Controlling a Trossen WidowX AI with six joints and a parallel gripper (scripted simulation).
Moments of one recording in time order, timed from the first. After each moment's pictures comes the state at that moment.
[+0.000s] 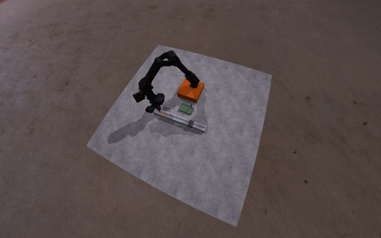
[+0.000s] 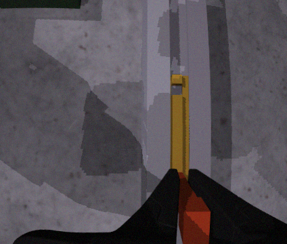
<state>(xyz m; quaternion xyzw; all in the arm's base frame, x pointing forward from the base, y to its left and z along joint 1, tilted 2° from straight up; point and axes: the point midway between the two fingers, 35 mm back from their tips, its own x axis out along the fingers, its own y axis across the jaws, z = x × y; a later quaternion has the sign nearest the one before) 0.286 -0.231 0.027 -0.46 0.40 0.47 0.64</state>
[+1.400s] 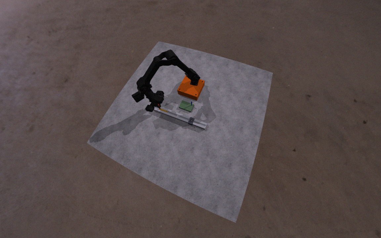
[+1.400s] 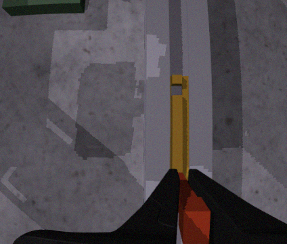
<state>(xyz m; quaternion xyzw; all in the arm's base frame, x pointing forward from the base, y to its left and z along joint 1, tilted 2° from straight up) 0.291 -0.231 0.028 -0.43 0.42 0.49 0.63</state>
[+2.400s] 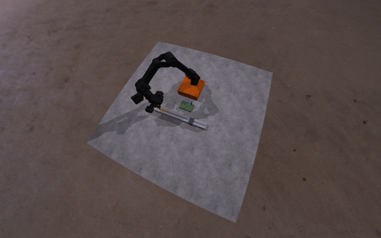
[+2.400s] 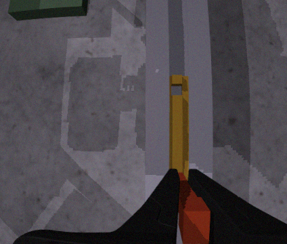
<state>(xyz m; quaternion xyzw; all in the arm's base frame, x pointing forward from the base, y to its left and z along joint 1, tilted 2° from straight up) 0.295 -0.232 0.028 -0.41 0.44 0.51 0.62</state>
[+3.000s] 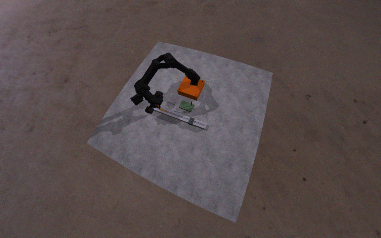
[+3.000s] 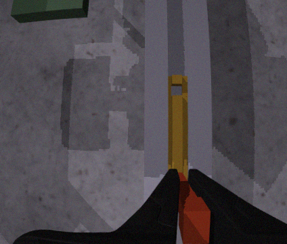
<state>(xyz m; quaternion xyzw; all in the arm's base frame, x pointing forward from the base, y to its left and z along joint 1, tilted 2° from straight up) 0.297 -0.232 0.028 -0.40 0.44 0.51 0.61</state>
